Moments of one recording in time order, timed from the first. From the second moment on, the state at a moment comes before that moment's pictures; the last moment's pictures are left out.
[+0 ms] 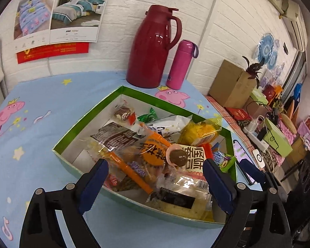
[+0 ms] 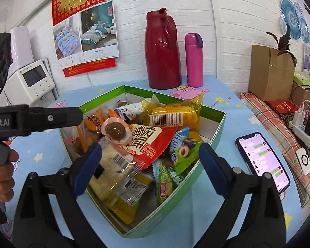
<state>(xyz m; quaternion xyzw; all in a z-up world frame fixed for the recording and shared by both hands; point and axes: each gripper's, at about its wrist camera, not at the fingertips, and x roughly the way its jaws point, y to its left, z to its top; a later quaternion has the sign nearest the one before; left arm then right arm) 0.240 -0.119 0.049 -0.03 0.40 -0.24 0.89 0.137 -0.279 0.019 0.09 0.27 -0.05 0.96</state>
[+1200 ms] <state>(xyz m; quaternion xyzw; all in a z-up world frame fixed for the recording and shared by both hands) 0.052 -0.033 0.017 0.02 0.39 -0.09 0.92 -0.004 -0.210 0.011 0.07 0.31 -0.13 0.94</state>
